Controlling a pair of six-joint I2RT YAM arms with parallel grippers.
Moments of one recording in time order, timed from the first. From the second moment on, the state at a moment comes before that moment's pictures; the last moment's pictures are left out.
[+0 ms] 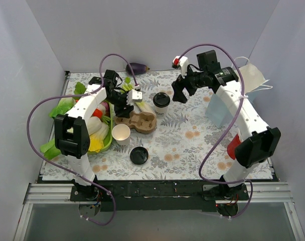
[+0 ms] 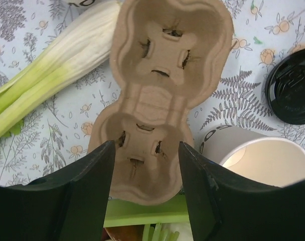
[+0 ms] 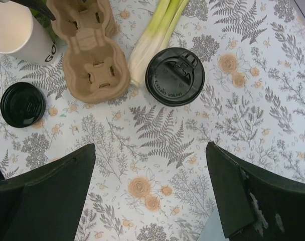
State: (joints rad) left arm -0.25 1.83 1.62 -1.06 0.64 1.17; right arm 0.41 1.72 1.86 -0.91 -0.53 -0.47
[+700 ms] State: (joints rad) left arm -0.36 1.84 1.51 -0.95 0.48 1.31; right arm 0.30 1.61 1.64 -0.92 -0.57 -0.45
